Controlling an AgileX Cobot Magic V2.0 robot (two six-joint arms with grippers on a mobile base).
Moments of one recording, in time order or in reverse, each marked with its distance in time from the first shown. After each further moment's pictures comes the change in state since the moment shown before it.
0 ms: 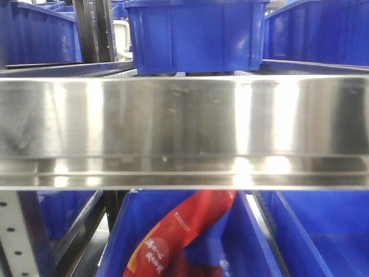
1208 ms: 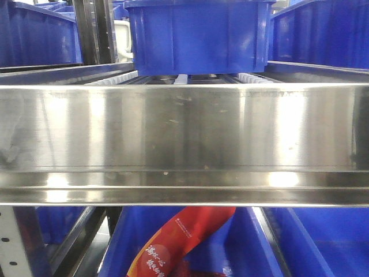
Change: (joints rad) left arm 0.000 0.000 0.000 0.000 0.000 0.000; right arm 0.000 0.000 0.000 0.000 0.000 0.000
